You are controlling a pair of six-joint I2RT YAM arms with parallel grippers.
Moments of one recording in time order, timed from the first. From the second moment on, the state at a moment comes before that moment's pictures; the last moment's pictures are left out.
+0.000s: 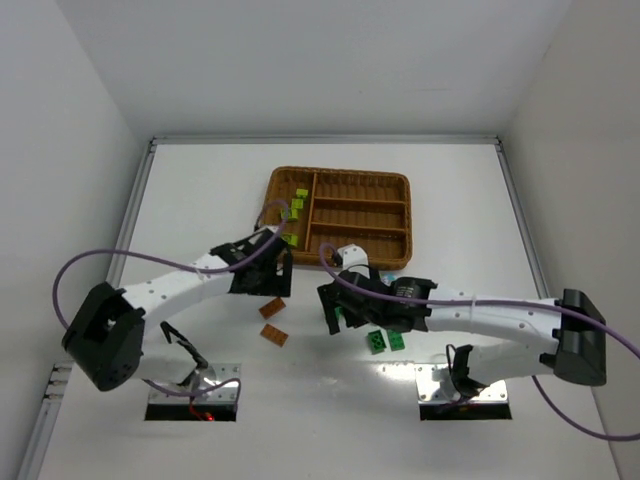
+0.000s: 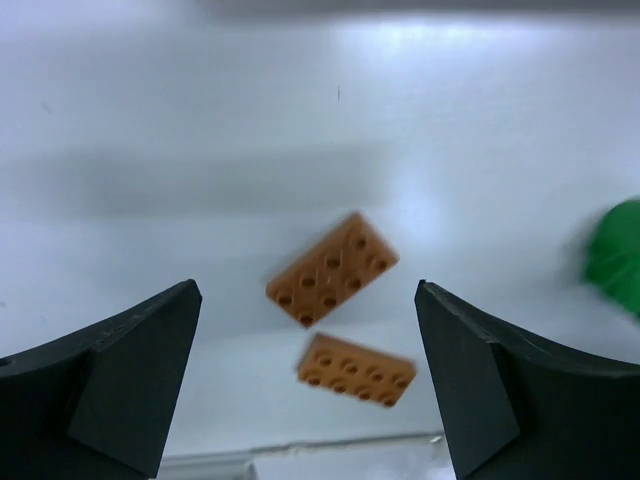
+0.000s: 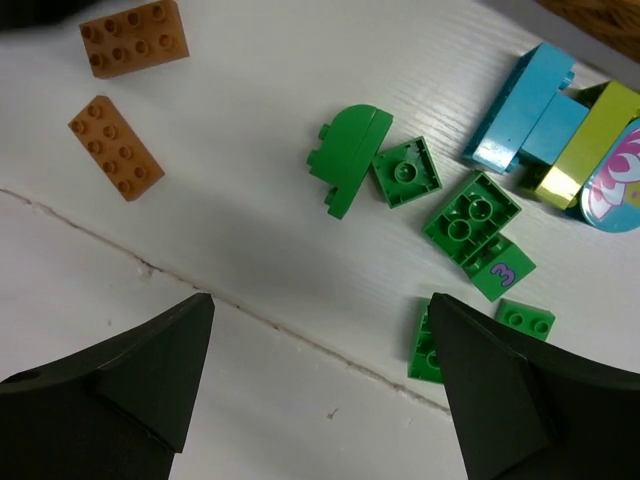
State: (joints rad) left arm -0.65 1.29 0.82 -0.61 -0.23 -0.59; right arm 1.20 1.26 0.85 -0.59 0.34 0.73
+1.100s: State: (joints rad) left arm -0.82 1.49 0.74 -0.50 -0.23 -0.70; right arm 1.20 1.11 0.87 -0.74 0.54 0.78
